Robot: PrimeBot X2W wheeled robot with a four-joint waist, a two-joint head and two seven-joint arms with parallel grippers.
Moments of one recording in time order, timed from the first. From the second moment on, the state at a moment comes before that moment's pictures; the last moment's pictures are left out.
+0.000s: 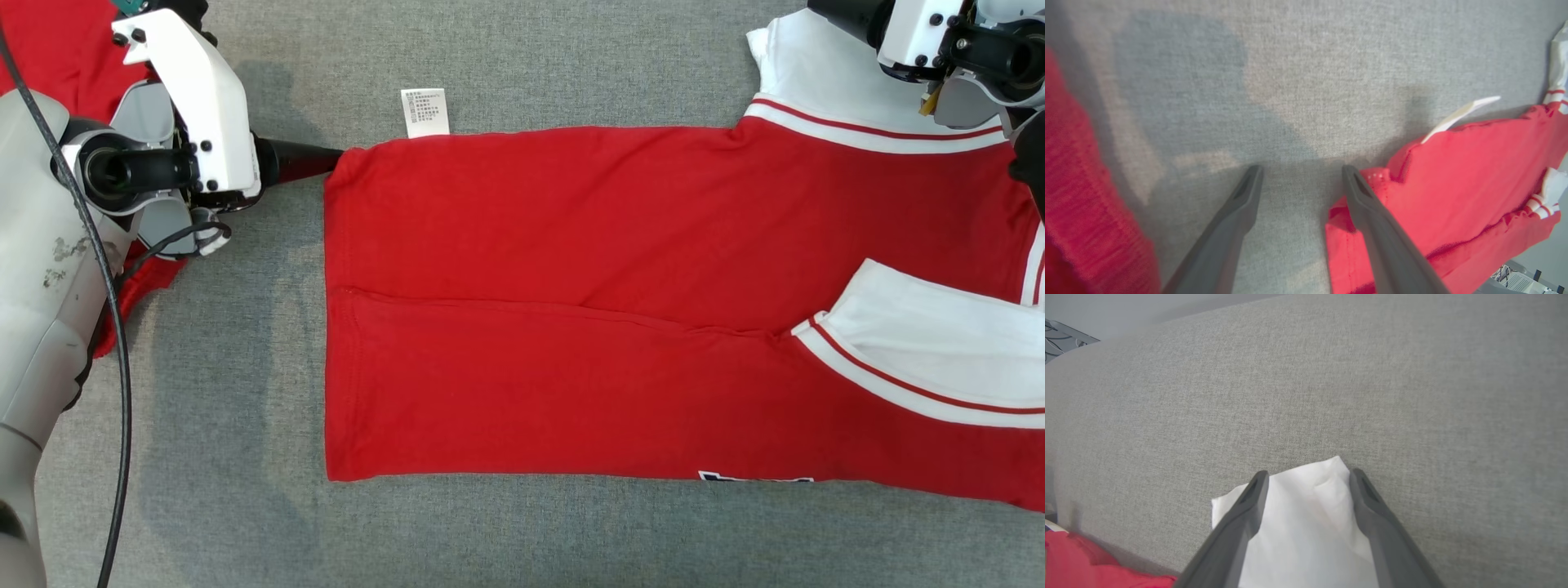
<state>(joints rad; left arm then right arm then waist) -1.21 0.38 -0.87 0.88 -1.41 -0.13 0.90 -1.38 -0.28 0.62 1.05 0.94 0.13 0.63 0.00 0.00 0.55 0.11</state>
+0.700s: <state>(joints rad) -1.13 0.42 -0.84 0.76 -1.44 -0.13 0.86 -1.36 -0.31 0.68 0.98 1.02 0.13 0.60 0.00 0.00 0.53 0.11</state>
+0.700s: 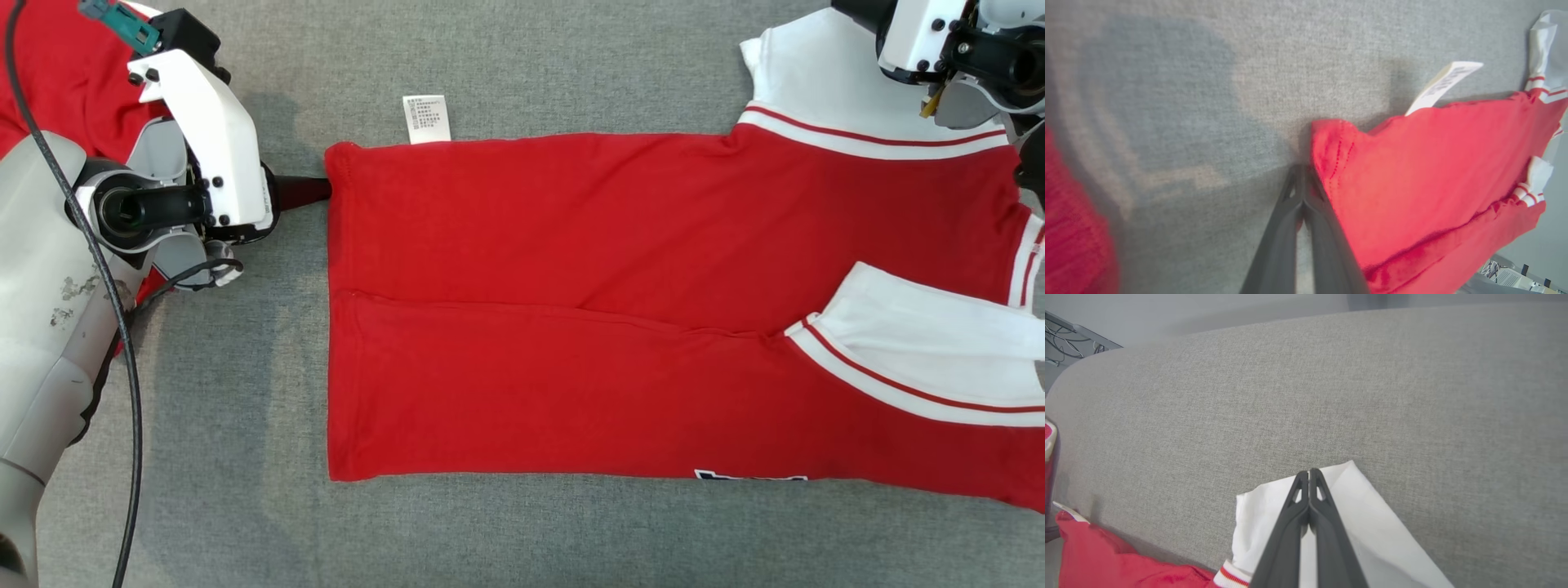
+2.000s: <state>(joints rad) -0.85 0.58 -0.81 0.42 -1.42 -0.13 0.52 -1.16 -0.51 0.85 0.65 1.30 0.13 0.39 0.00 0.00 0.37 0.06</state>
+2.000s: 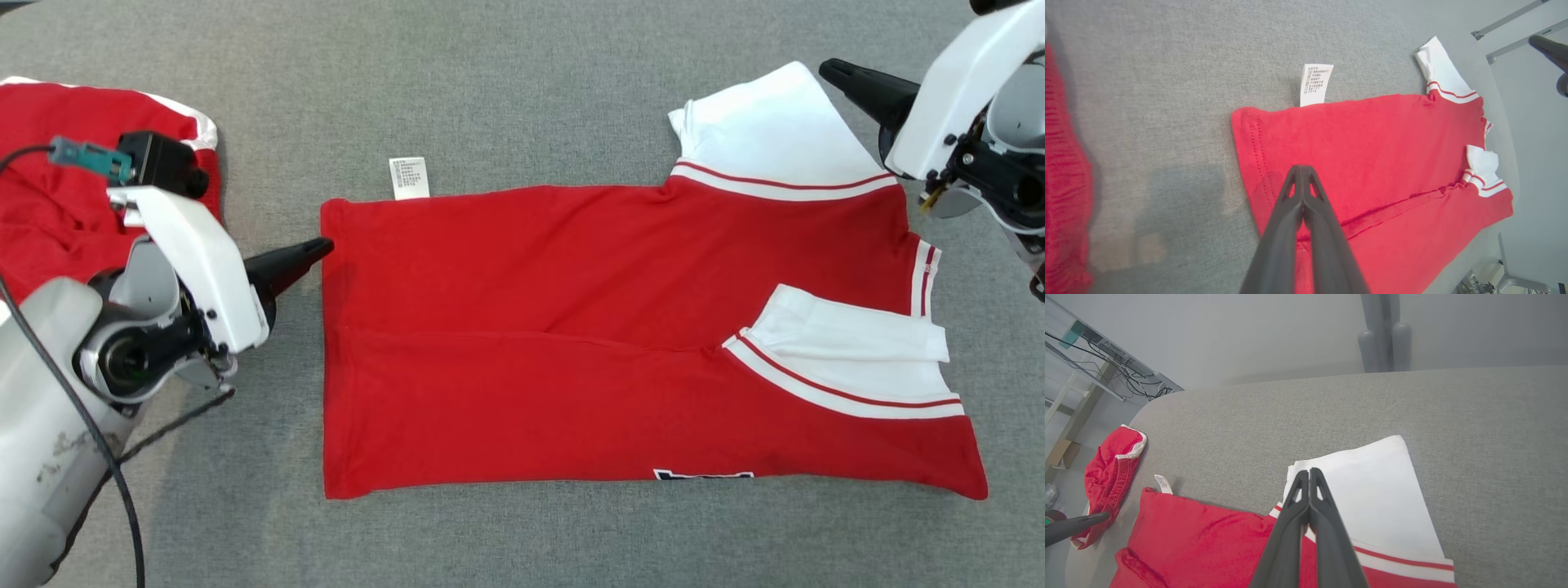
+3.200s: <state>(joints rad) -0.37 0.62 -0.73 0.09 -1.18 0.13 -0.19 -0.60 -0.70 0.78 0.39 1.15 0.13 -0.21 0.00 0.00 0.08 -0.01</state>
